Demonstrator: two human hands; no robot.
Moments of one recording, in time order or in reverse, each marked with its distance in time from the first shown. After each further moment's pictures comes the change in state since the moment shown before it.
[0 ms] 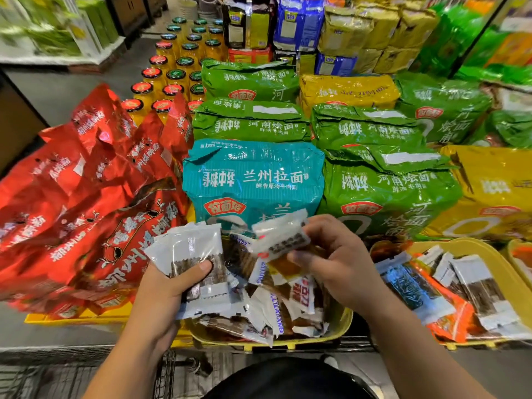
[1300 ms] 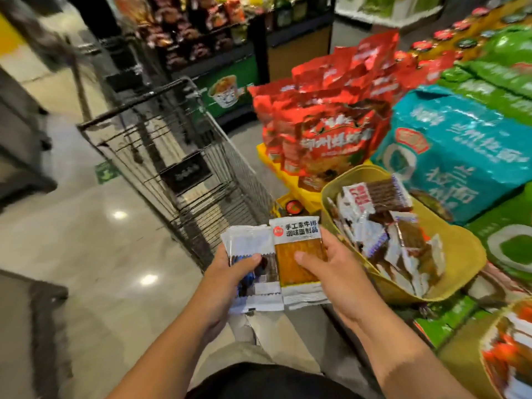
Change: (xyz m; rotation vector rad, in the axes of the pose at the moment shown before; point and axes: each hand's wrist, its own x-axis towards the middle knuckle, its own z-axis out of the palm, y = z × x) left_hand -0.280 -0.090 0.067 -0.235 0.788 -0.034; right_hand -0.126 -0.014 0.068 0.316 -0.934 0.285
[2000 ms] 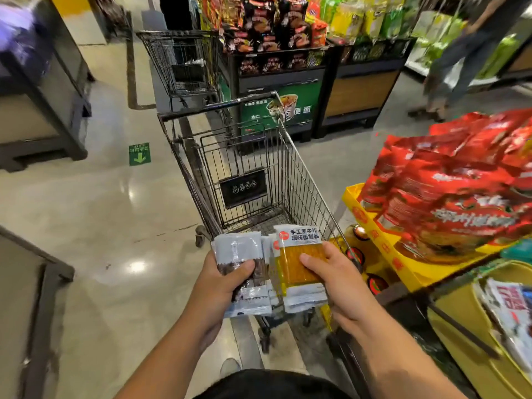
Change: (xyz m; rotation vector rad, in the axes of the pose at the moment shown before) left_hand 0.091 0.039 -0.254 -0.165 0.244 0.085; right_hand 0.145 -0.020 0.236 0.044 -0.140 0.167
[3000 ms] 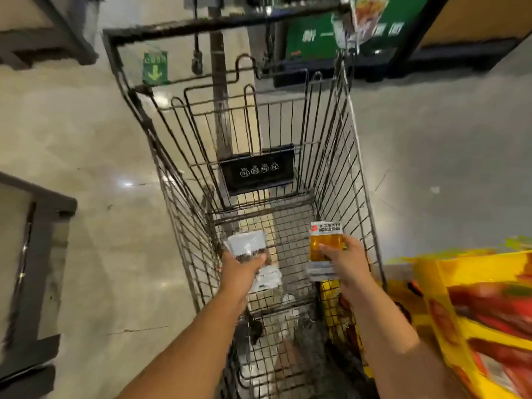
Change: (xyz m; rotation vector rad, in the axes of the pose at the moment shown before) left_hand 0.363 -0.109 0.061 -0.049 0.511 -0.474; right_hand 0.428 0.063 -0.081 -0.417 0.170 0.397
